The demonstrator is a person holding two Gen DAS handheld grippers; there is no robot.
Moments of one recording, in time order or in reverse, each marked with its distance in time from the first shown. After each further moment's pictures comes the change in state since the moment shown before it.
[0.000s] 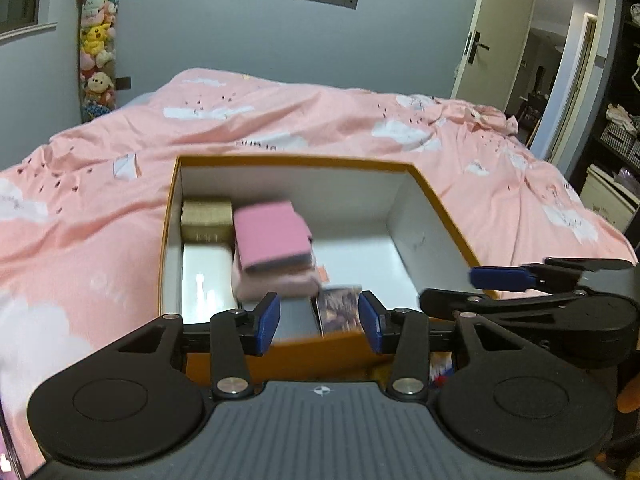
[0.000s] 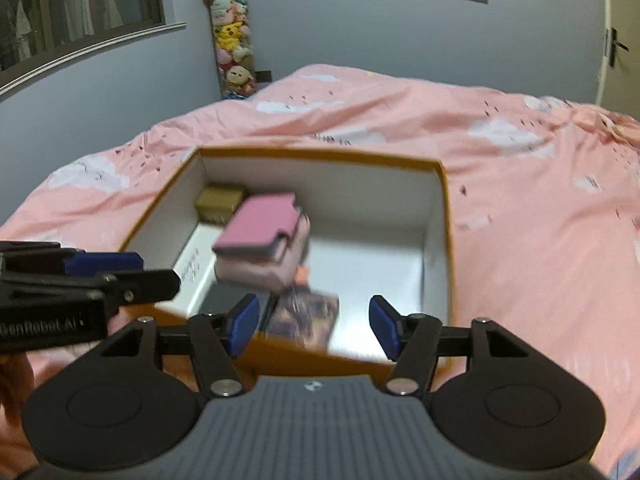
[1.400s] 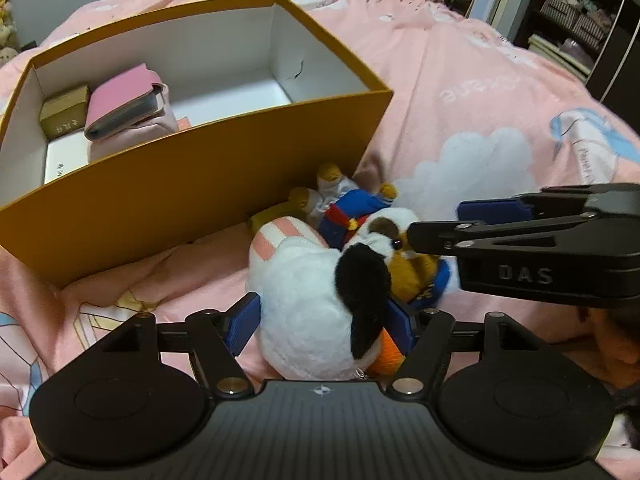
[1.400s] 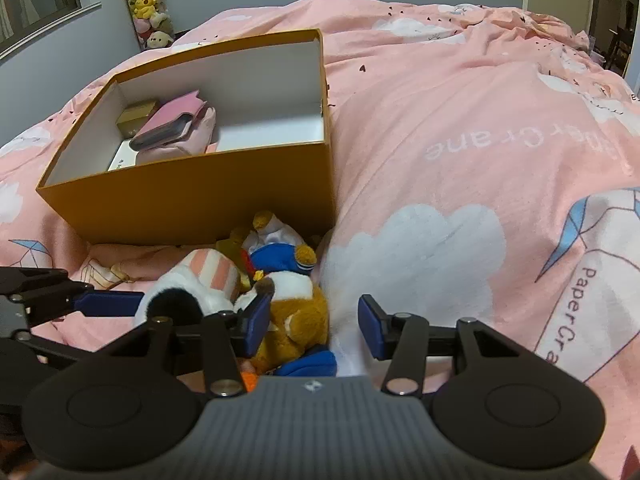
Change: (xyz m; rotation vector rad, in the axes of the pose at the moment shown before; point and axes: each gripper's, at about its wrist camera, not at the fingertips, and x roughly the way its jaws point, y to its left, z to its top) left arm 0.051 -0.080 -0.077 0.211 0.313 -0.126; right arm -0.025 -0.043 -0.094 0.180 0.163 -0.142
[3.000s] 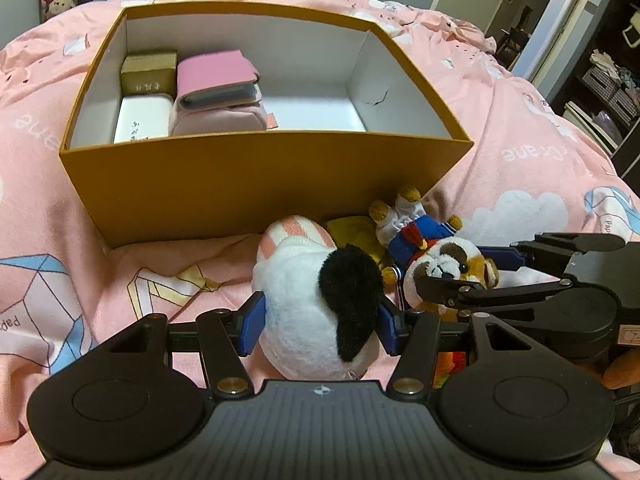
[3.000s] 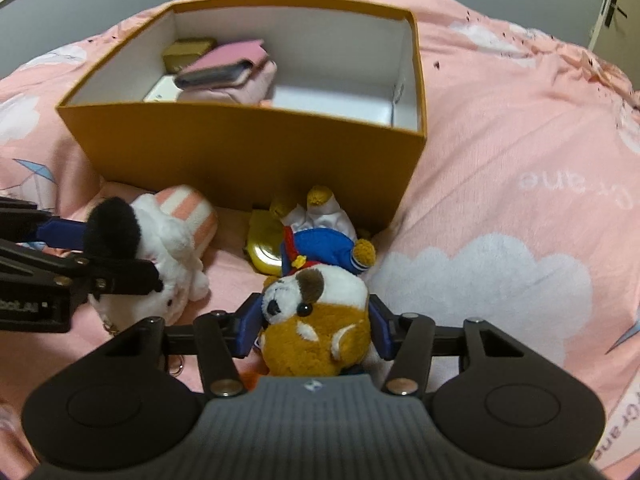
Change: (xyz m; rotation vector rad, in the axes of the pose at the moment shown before) left arm -0.025 0.056 -0.011 -0.214 -0.065 -0.015; right arm 0.026 0.035 0.002 -0.244 0.060 0.027
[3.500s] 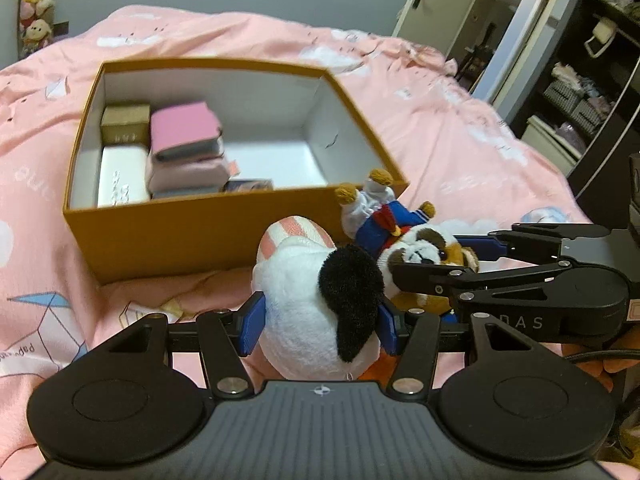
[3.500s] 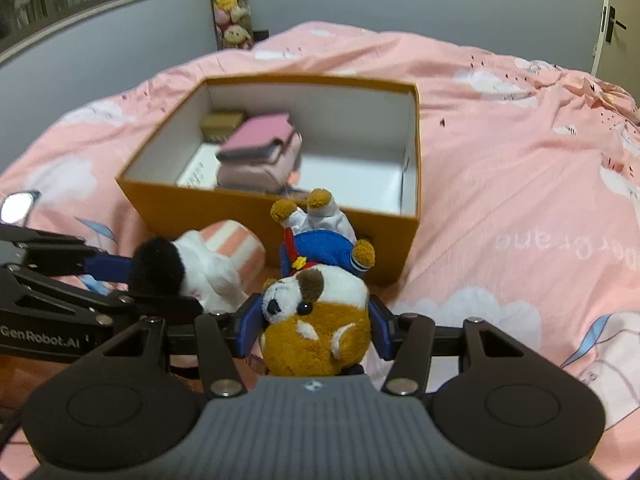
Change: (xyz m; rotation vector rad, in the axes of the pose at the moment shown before) left arm -0.043 -0.016 0.013 0.034 -0.086 -0.097; right arm -0.063 -0.003 0.018 0.034 -0.126 0.085
